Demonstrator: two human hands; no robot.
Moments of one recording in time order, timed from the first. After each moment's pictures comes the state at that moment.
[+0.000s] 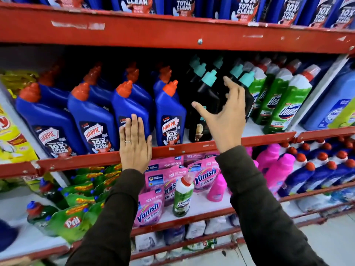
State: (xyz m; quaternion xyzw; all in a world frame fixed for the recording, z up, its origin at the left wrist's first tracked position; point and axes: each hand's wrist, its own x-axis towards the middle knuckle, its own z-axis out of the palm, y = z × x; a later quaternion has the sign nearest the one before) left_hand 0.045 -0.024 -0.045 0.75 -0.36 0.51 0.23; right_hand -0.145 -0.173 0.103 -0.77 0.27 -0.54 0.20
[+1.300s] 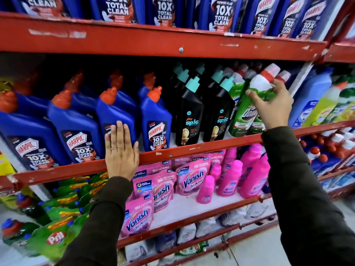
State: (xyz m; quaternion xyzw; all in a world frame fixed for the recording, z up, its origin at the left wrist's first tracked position) left_hand 0.044 -0.022 -0.049 0.74 -0.37 0.50 0.26; right_hand -0.238 -0.308 0.135 -0.72 0.38 -0.55 0.19
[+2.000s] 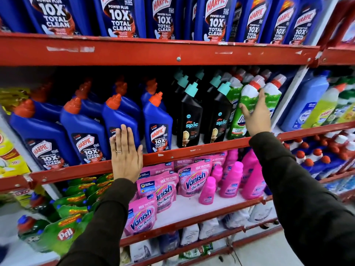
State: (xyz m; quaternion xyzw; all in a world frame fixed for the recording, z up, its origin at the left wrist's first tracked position) left_hand 0.030 -0.015 -0.045 0.78 -0.37 0.45 0.23; right_hand -0.221 -0.327 0.098 -0.78 0.39 -0.46 0.19
